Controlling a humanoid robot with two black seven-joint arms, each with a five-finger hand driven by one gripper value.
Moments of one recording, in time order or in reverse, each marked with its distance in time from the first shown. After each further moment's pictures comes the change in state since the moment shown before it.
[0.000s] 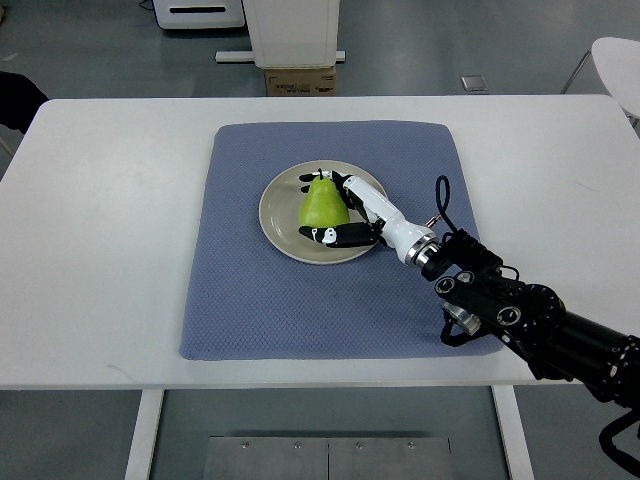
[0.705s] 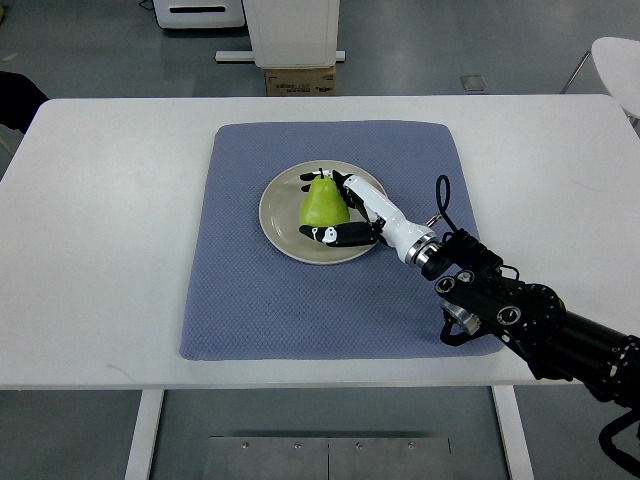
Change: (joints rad) left arm 0.000 0.000 0.001 0.000 0.000 0.000 0.000; right arm 0.002 0.000 0.002 -0.001 0.002 0.000 -0.001
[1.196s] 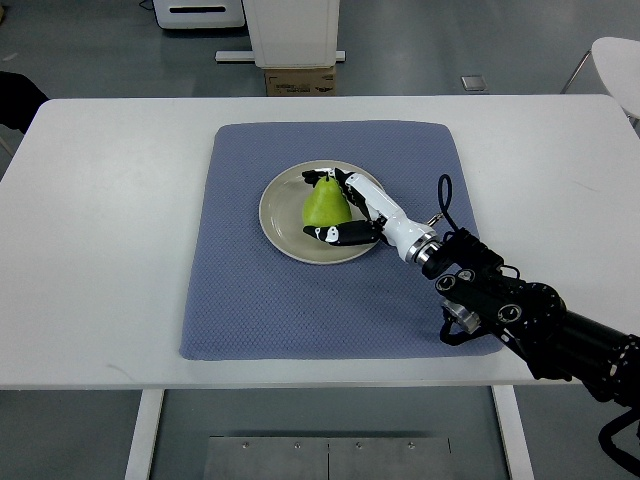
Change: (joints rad) left arm 0.000 0.000 -0.001 0.000 0.000 0.000 0.000; right arm 0.003 0.000 0.001 0.000 0.028 0.000 -0.001
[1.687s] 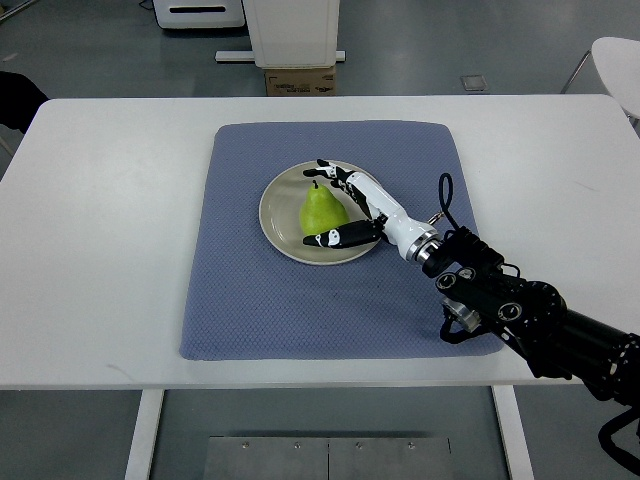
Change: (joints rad) left arm 0.000 0.000 0.001 0.000 0.000 0.000 0.000; right arm 0.006 0.000 0.005 -0.003 0.000 0.001 -0.008
